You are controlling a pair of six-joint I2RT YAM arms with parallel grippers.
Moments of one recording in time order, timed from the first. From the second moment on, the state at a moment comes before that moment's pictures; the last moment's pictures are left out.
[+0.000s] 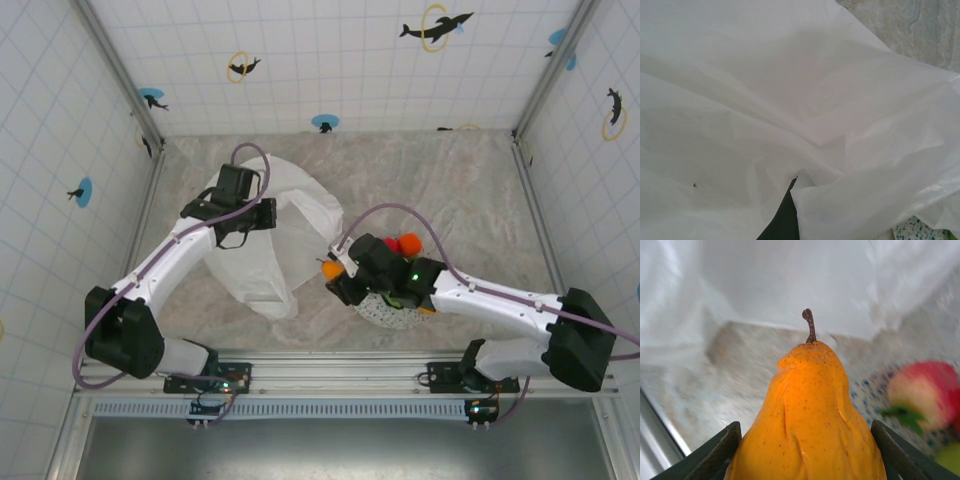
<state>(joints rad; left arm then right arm) -0.39 1.39 1.11 -0.60 0.17 -0.35 1.05 1.28 0.84 -0.32 0.00 0.15</state>
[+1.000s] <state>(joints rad) -0.39 1.38 1.11 -0.60 0.40 -0.46 0.94 1.57 0.80 0.30 0.16 0.12</state>
